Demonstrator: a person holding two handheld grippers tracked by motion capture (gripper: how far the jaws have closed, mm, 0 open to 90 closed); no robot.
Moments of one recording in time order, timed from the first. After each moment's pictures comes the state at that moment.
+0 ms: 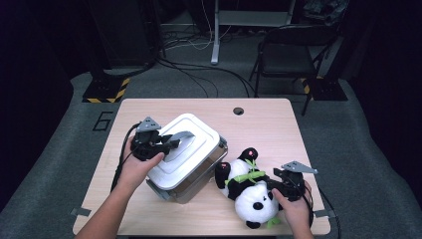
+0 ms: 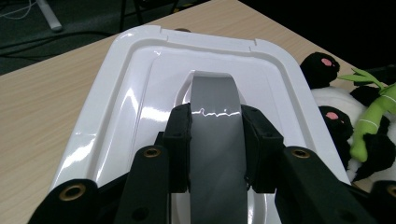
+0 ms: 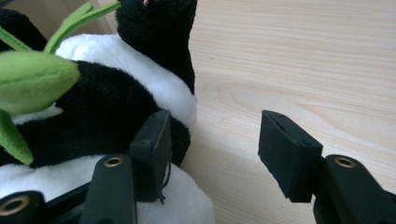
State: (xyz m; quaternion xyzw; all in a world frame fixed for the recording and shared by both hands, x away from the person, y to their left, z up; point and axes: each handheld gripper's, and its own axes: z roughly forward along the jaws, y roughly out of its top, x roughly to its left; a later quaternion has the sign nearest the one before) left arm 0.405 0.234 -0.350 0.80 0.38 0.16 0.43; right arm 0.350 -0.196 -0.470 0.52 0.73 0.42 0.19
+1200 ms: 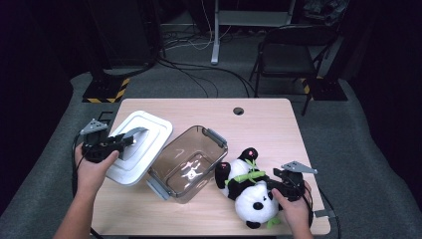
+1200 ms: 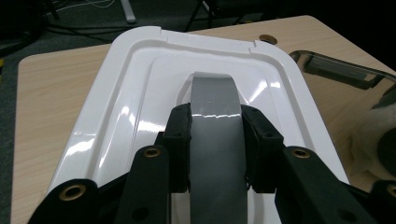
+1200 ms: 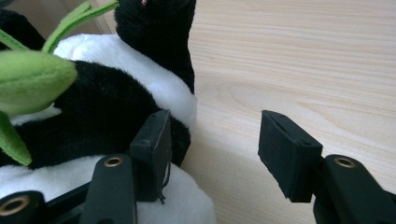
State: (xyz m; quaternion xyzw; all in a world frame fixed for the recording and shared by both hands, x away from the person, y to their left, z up) left arm 0.395 0.357 -0.363 0.72 0.49 0.21 0.44; right arm 0.350 -0.196 -0.471 0.52 0.72 0.42 0.19
